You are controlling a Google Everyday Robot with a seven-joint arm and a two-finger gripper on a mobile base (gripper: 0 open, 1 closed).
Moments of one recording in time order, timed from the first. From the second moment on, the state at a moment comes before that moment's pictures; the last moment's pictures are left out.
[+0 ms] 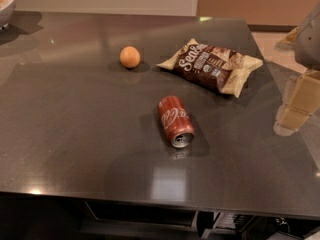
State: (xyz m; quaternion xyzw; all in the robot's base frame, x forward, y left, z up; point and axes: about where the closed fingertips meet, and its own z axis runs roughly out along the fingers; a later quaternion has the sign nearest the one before) arm 0.438 -0.216 0.977 -0.60 0.78 -0.04 0.16
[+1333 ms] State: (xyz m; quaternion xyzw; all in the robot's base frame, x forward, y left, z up) arm 0.458 -0.139 0.968 -0.74 0.65 0.02 0.17
